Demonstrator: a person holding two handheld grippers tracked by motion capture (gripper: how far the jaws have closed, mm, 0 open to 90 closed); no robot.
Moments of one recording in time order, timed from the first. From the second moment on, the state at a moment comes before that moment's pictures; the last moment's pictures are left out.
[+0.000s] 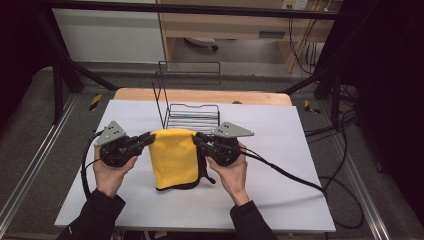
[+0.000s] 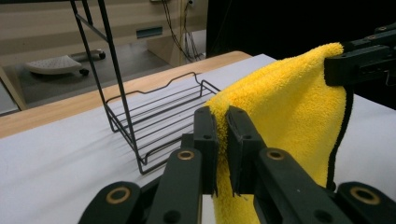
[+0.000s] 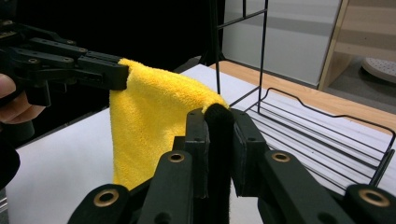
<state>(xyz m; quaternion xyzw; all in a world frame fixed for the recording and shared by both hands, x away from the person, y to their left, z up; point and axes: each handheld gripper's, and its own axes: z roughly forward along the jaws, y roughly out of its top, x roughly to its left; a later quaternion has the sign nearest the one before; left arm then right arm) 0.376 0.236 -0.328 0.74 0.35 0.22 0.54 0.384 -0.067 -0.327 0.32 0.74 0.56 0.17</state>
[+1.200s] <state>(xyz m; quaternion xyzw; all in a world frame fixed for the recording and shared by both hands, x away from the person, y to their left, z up) 0.389 0.210 -0.284 0.69 0.32 0.26 0.59 0.384 -0.090 -0.277 0.31 0.70 0.59 0.24</state>
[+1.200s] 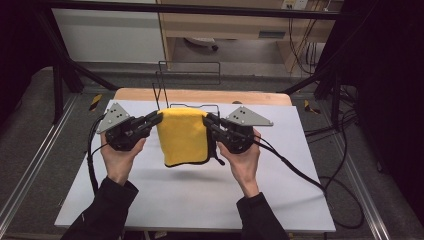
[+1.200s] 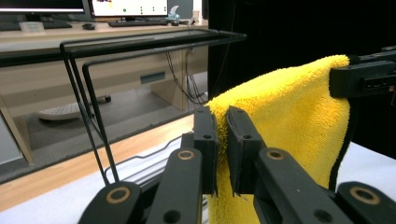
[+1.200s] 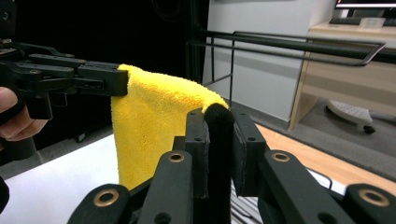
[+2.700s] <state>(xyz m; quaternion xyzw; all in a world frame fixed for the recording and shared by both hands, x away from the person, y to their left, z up) 0.421 0.194 -0.218 0.63 0.30 0.31 0.64 0.406 -0.095 -0.215 0.29 0.65 0.63 0.32</state>
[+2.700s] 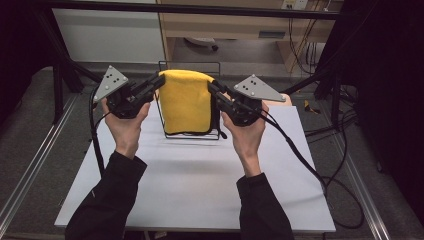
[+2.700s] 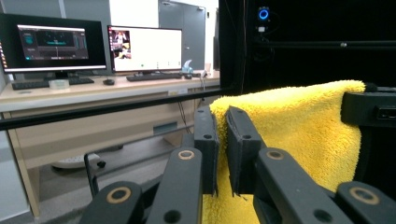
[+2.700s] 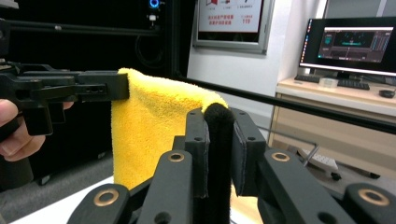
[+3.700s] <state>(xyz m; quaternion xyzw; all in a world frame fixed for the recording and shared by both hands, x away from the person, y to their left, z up) 0.441 0.192 -0.162 0.60 0.29 0.34 0.66 0.429 -0.089 -0.160 0.27 0.62 0.64 0.36</state>
